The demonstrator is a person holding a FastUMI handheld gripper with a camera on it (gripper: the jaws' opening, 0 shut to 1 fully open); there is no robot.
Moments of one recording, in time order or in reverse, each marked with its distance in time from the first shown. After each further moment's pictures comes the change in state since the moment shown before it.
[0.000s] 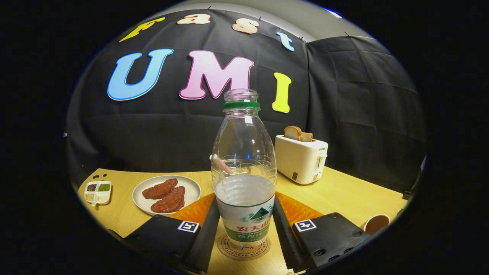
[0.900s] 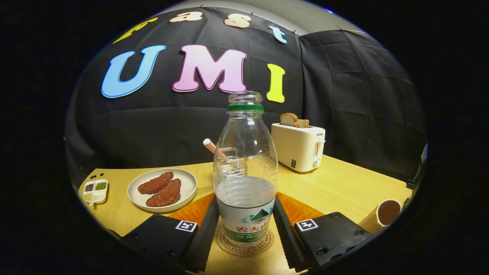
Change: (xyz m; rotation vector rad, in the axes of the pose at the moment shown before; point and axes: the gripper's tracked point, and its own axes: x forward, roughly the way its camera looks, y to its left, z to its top) arm 0.000 -0.004 -0.020 0.047 0.040 -0.036
